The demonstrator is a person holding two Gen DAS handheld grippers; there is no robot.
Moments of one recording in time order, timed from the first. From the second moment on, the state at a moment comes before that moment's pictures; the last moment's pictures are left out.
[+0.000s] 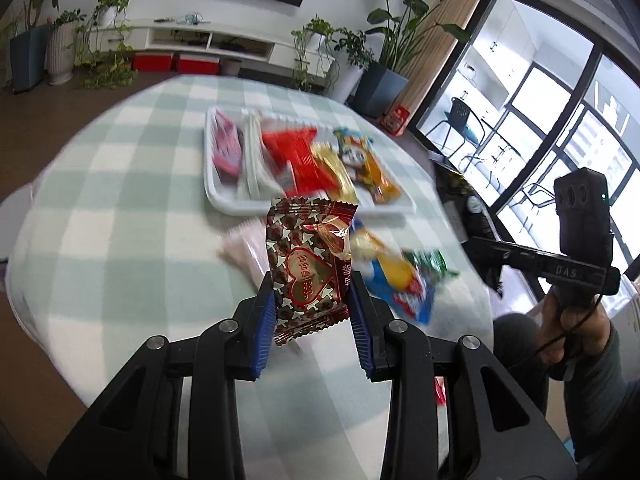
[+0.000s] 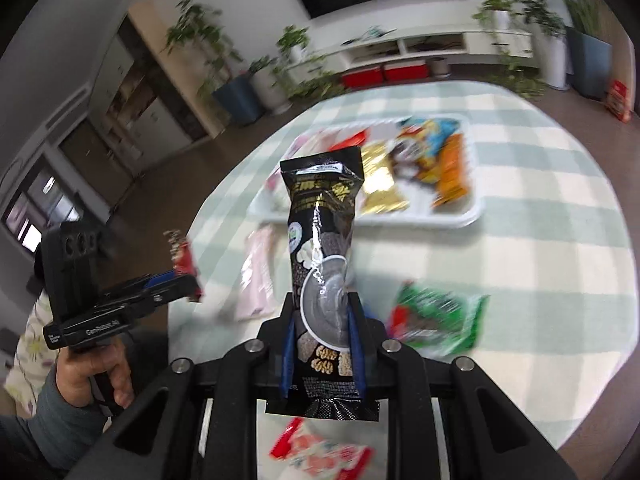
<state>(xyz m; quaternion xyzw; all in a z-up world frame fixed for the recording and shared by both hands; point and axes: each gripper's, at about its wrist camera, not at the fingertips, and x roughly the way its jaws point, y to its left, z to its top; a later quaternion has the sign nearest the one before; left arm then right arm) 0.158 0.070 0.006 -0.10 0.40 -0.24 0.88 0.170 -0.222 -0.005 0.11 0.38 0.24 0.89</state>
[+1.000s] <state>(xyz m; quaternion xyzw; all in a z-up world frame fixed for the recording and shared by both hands) 0.377 -0.007 -0.020 -0.03 0.44 -0.22 0.87 0.340 -0.172 -0.033 0.08 0.42 0.18 0.89</state>
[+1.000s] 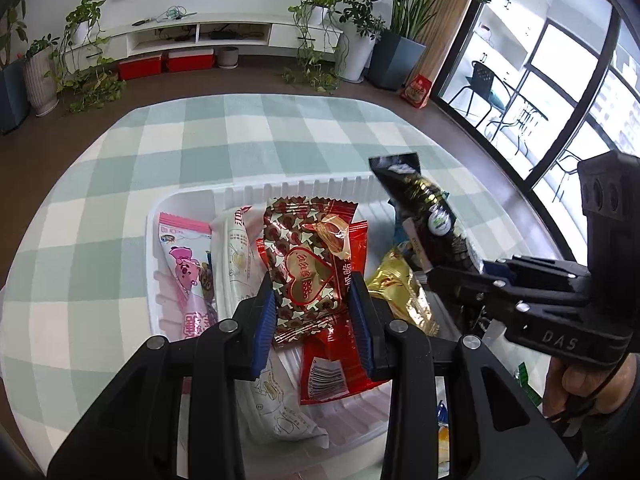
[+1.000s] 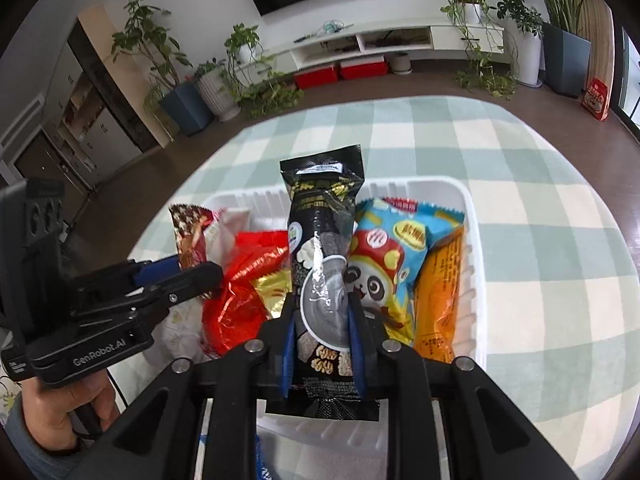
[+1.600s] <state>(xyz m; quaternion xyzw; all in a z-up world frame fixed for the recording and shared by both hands) 0.373 -0.011 -0.017 -0.02 0.43 -0.22 0.88 0.338 -0.171 -0.039 0.07 0.43 0.17 0.89</state>
